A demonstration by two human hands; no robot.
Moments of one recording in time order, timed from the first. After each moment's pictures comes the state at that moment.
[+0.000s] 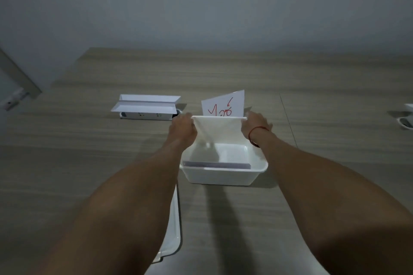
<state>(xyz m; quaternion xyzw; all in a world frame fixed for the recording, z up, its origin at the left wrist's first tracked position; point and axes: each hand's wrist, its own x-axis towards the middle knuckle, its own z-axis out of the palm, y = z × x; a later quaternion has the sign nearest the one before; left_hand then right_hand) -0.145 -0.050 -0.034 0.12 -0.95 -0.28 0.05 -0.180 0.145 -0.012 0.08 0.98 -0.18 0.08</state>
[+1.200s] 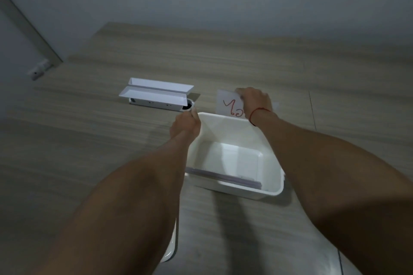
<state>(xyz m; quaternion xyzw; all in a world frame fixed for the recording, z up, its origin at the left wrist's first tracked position) -0.182 -0.054 -0.050 0.32 -0.90 -0.29 -0.02 -0.273 0.105 -0.022 -0.17 0.98 -0.09 -0.02</state>
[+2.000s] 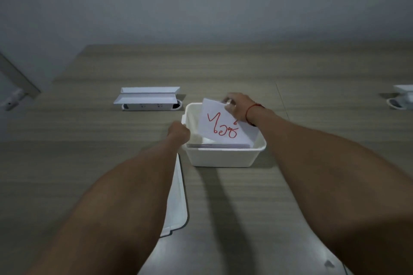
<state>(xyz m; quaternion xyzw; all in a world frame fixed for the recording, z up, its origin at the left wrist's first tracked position) -0.098 -0.053 -0.035 0.30 -0.87 -0.38 -0.10 -0.150 0.134 0.024 -0.12 0.94 -0.29 0.12</state>
